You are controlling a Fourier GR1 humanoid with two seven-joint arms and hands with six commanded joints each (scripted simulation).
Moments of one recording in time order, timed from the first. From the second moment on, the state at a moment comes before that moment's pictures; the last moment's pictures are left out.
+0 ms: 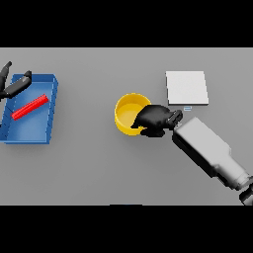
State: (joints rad) left arm -0.47 0.60 -0.09 -1.18 -0.08 -0.06 0.43; right arm -0.69 -0.34 0.69 -1.12 0.87 0.46 -0.25
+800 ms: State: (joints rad) left arm -0.48 0.60 -0.08 -1.20 -0.06 -0.07 0.44; right arm -0.70 -0.45 0.61 -1.34 0.79 0.60 -0.10
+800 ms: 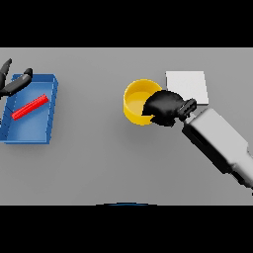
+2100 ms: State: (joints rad) left arm -0.46 0.61 -0.08 -1.27 -0.04 -0.06 0.55; right arm -0.83 -0.52 0.43 -0.80 0.81 0.28 -0.15
